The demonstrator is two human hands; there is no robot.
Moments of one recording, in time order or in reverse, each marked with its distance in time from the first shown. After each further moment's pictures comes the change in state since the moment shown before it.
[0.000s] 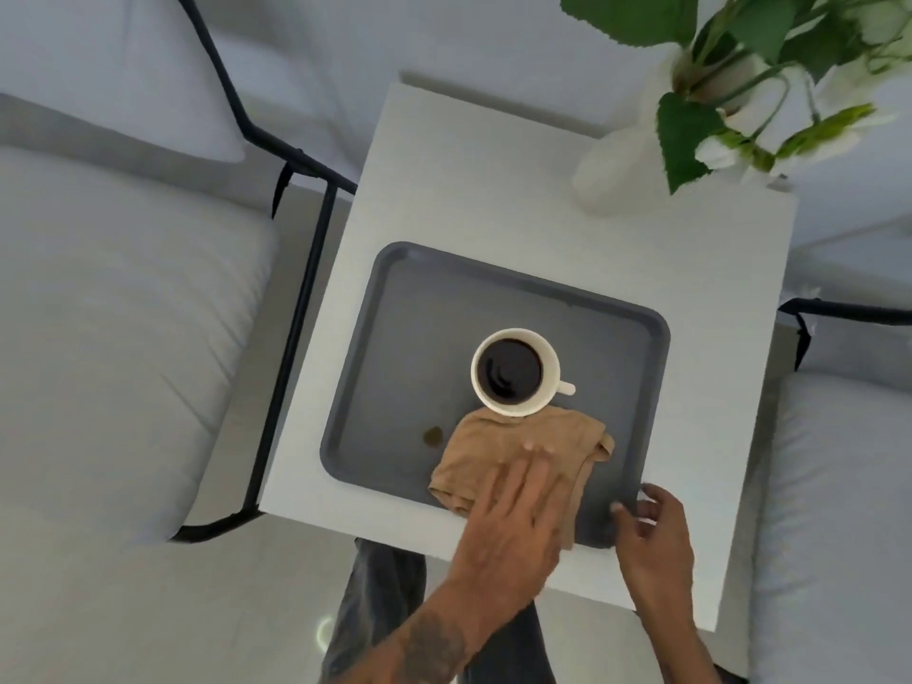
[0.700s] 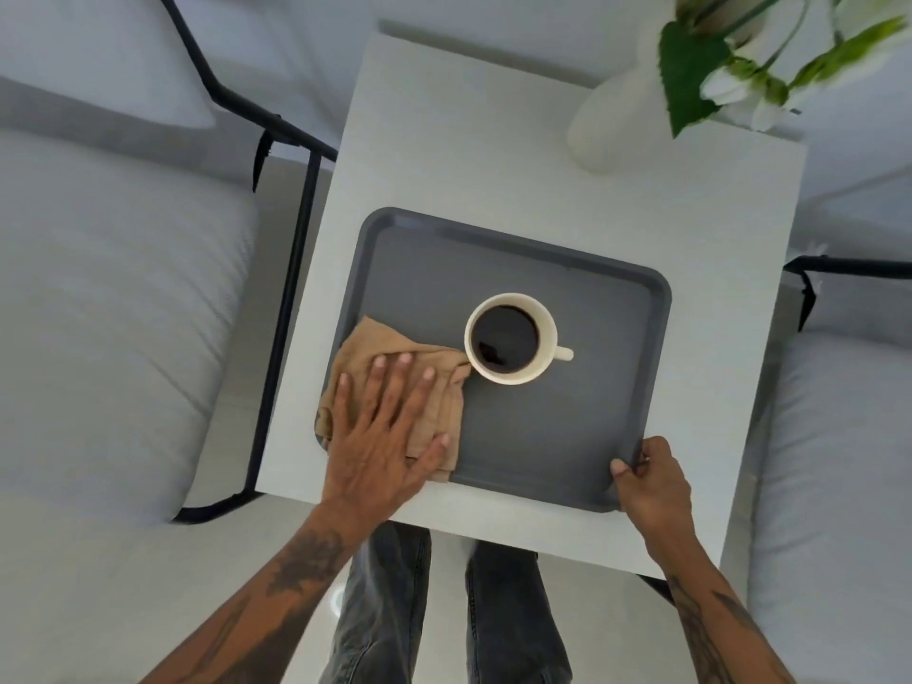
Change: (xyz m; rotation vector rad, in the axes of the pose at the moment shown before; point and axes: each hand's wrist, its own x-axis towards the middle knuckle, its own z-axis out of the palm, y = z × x) left_hand -0.013 -0.128 -0.031 0.343 0.000 -0.187; right_hand 0.037 0.002 0.004 -0.197 -0.132 -0.043
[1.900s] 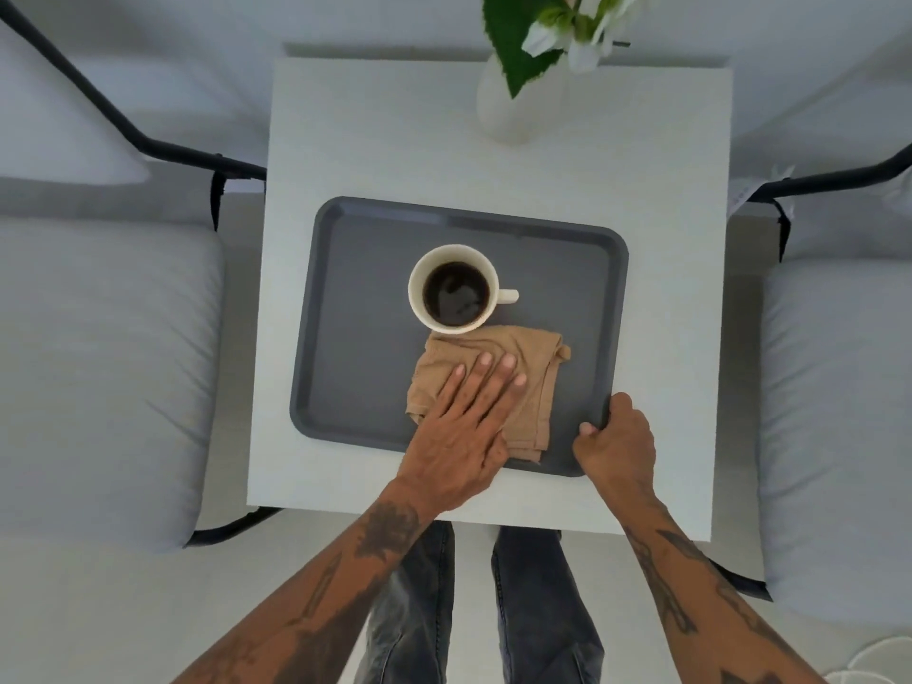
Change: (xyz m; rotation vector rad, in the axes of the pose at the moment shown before) left_hand 0.036 0.100 -0.003 -0.089 -0.175 0.423; right_hand 0.012 0.010 0.011 -0.008 0.033 0.000
